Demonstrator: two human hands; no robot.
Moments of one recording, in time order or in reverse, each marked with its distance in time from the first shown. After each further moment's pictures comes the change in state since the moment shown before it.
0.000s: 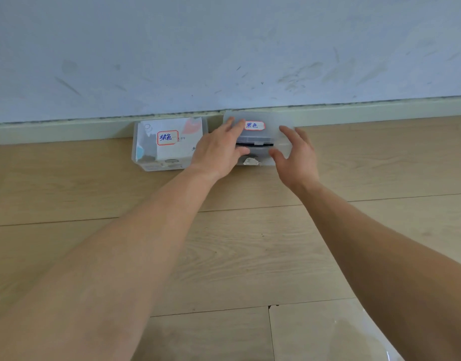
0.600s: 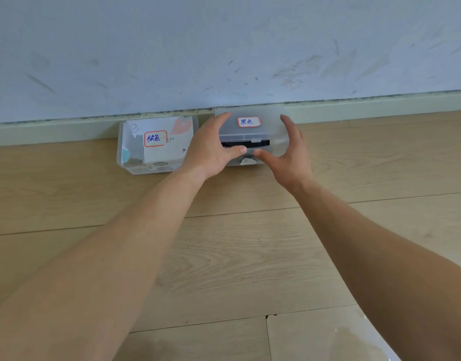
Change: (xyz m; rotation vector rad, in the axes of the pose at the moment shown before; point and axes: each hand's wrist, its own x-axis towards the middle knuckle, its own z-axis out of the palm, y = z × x) left_hand 0.009 -0.010 0.011 -0.544 0.063 -0.180; right_hand 0.008 0.001 0.004 0.281 -0.044 0.037
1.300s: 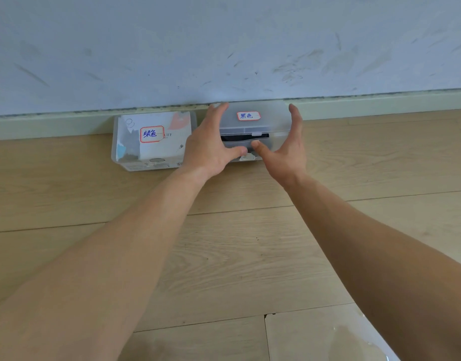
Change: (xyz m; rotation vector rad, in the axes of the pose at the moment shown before) left_hand -0.002 -0.003 0.008 0.117 0.075 0.060; right_hand 0.007 0.002 0.014 -0.001 0.101 -0.013
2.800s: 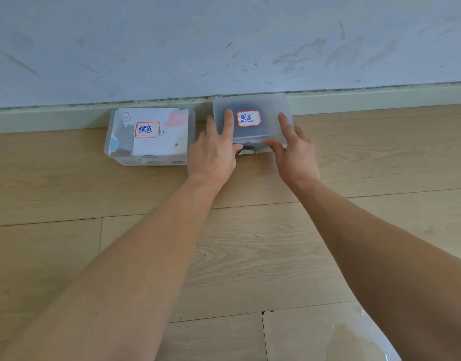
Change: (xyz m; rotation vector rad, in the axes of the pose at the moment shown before) left_hand -0.009 -0.002 0.036 0.591 0.026 0.001; right_hand 0.006 0.032 -0.010 -0.379 -0.030 -0.203
